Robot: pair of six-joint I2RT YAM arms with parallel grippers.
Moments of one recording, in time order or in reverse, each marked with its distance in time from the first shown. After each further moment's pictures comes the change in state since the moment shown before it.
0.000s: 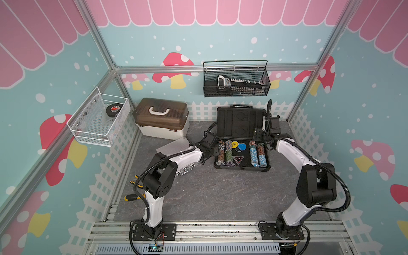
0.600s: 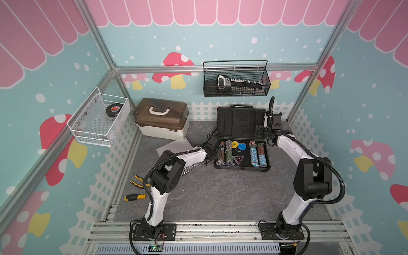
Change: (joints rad) left arm -0.015 0.112 0.051 0.014 0.034 0.003; right arm -0.048 0.093 0.091 -0.014 -0.066 0.000
